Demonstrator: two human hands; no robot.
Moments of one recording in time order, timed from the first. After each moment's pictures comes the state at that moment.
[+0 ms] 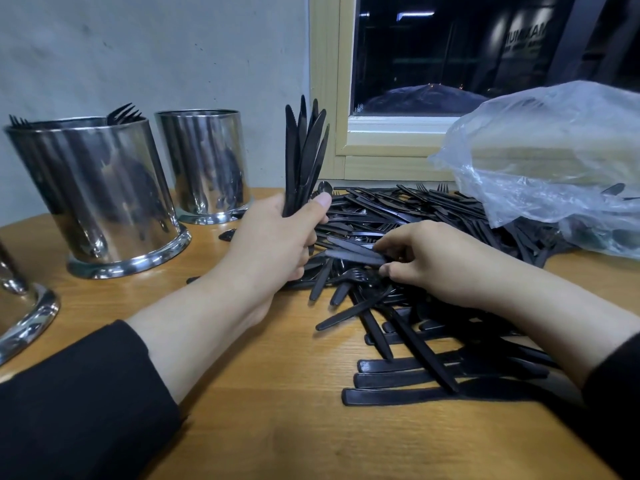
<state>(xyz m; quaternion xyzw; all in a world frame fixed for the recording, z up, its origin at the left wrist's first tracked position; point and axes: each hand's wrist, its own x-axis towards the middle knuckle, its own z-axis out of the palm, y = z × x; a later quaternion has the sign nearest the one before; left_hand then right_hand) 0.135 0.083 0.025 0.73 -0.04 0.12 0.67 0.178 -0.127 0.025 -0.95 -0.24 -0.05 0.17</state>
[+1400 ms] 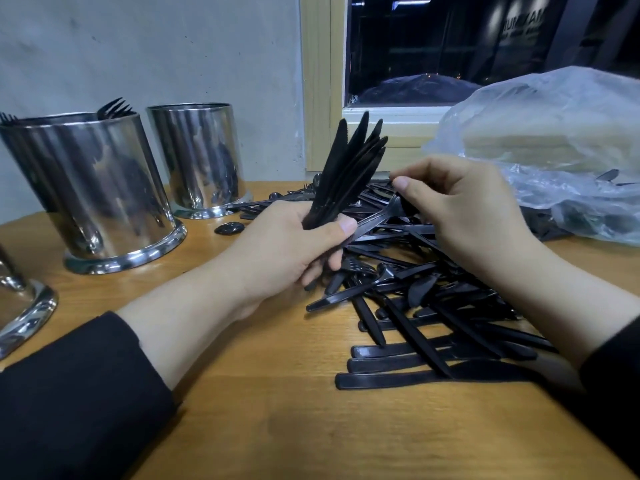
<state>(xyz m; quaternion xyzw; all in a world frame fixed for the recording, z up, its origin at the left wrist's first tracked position) 0.123 0.082 0.030 0.82 -0.14 0.02 0.55 0.169 -0.130 0.039 -0.81 -0.21 -0.26 0.47</state>
